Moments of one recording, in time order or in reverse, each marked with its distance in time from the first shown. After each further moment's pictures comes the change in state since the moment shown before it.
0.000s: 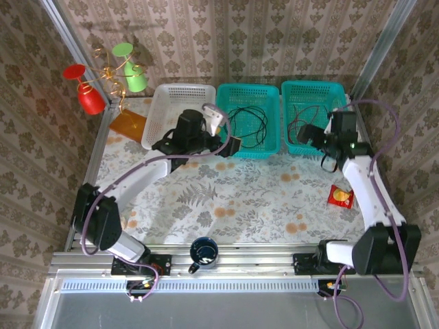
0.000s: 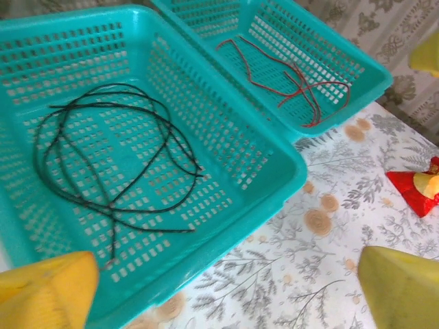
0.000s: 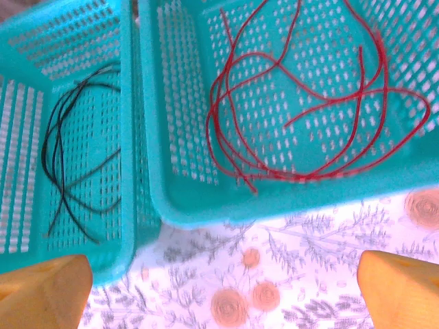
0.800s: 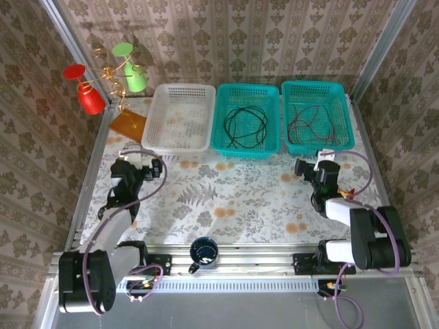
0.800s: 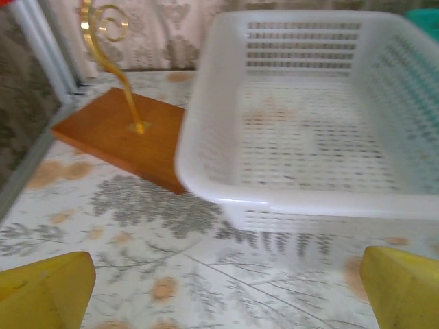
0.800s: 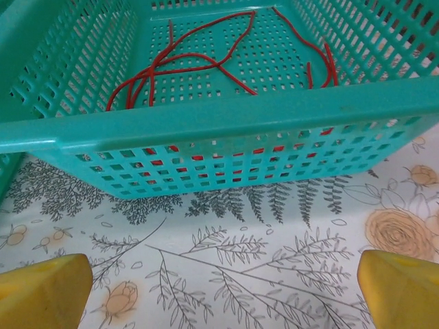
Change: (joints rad) left arm 0.606 -0.479 -0.820 0.521 -0.272 0.120; right arm 0.026 0.144 -0.717 1.163 0.220 -0.238
